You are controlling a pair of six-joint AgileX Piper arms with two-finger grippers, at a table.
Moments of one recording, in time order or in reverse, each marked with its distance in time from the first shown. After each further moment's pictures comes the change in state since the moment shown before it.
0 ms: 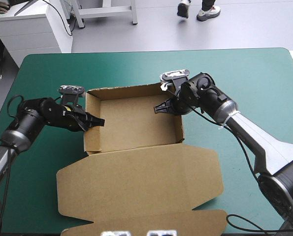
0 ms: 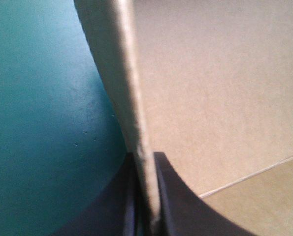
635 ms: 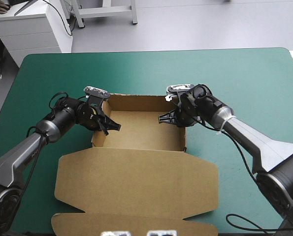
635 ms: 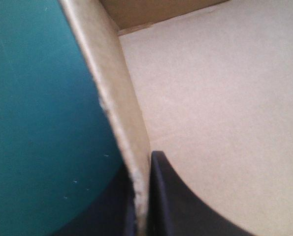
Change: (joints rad) left arm -0.183 0.185 -0.028 0.261 -0.112 -0.142; right arm 0.004 0.018 0.139 -0.019 -0.019 0.144
